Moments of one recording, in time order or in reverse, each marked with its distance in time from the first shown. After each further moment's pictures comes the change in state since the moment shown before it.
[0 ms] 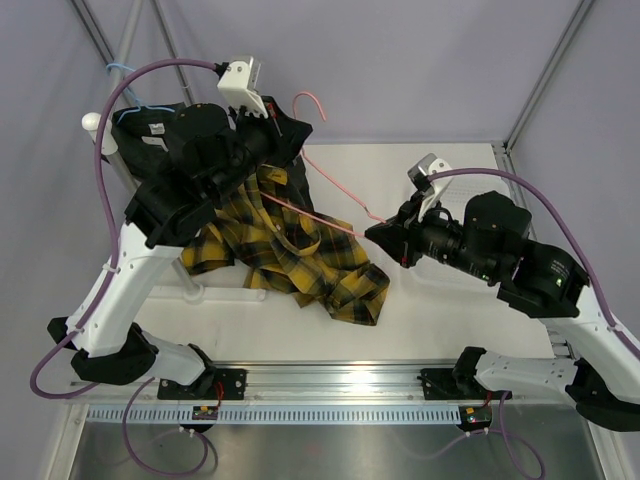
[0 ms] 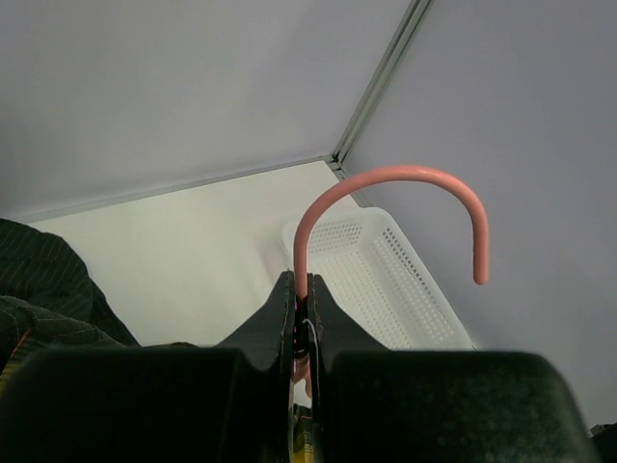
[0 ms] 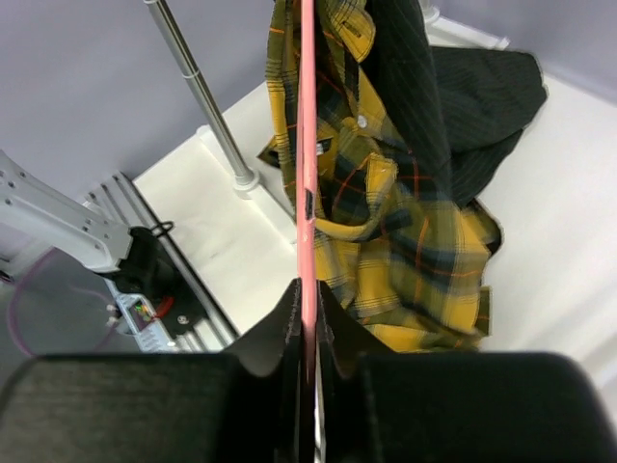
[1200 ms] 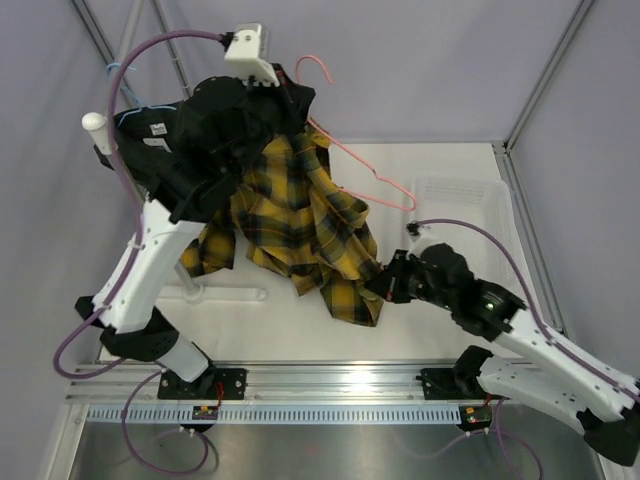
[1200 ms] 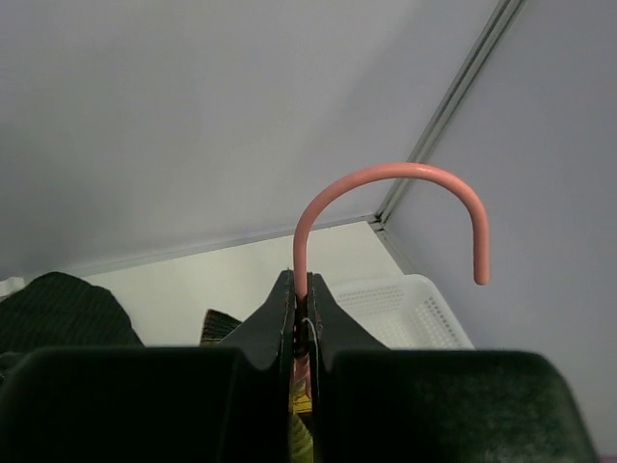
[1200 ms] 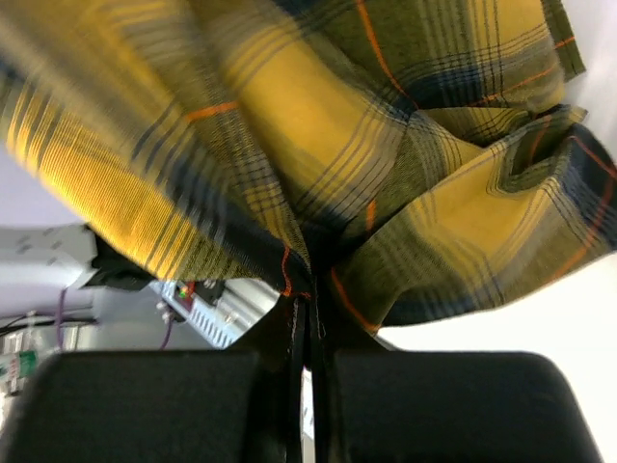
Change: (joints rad) left arm 0.016 0.190 0.216 0.056 -0.126 0.073; right arm -0.140 -0.267 -0.765 0.215 -0.051 0.576
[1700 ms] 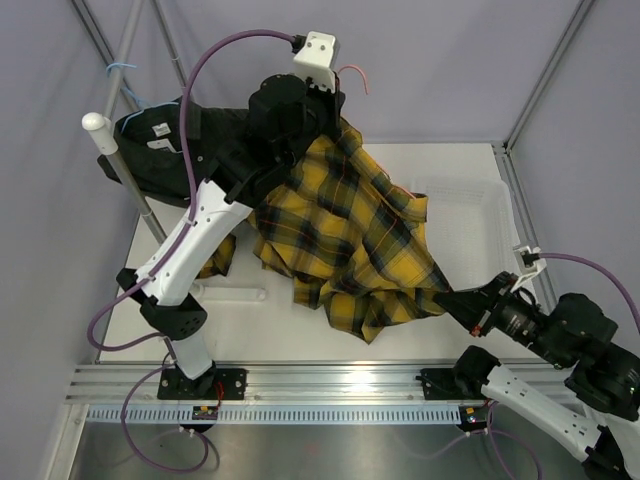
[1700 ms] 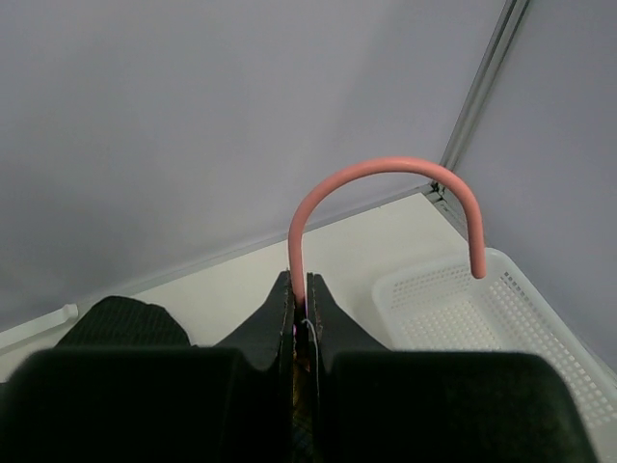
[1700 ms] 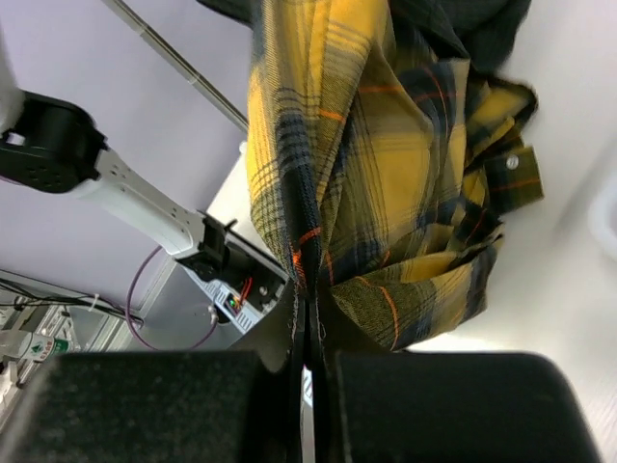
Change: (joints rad) left arm -0.043 0.171 0.070 0.046 -0.058 0.212; right arm -0.002 -0.417 0.323 -0.378 0.035 -0.135
